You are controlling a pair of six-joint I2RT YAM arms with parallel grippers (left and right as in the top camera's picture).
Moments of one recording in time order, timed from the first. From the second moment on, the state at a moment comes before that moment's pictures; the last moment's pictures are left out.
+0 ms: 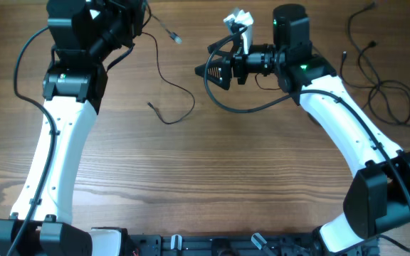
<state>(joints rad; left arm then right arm) -0.07 1.51 1.40 -0.06 0.43 -1.46 0.33 1.74 1.38 -0.16 -1.00 0.03</state>
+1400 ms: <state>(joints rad) -0.12 1.51 1.39 0.45 0.94 -2.04 0.55 1.92 1.38 0.30 -0.42 -0.07</state>
